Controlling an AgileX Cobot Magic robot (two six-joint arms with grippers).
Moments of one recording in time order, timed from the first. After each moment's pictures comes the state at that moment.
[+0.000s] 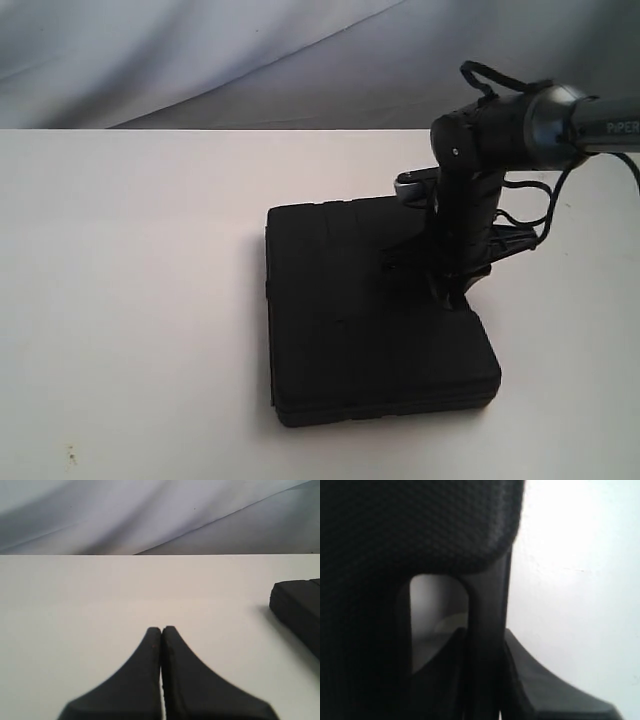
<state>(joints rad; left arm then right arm) -0.07 0.01 0.00 -0.04 0.29 0.00 0.55 2.12 -1.42 -0.14 0.92 0.35</state>
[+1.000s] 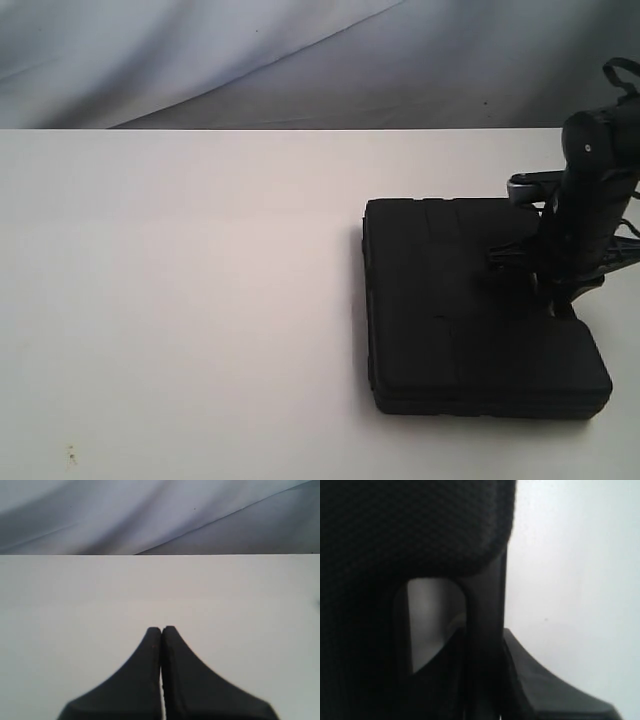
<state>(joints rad) -0.07 0.01 0.00 -0.04 0.29 0.00 0.27 2.01 -1.23 -0.16 0.84 0.27</state>
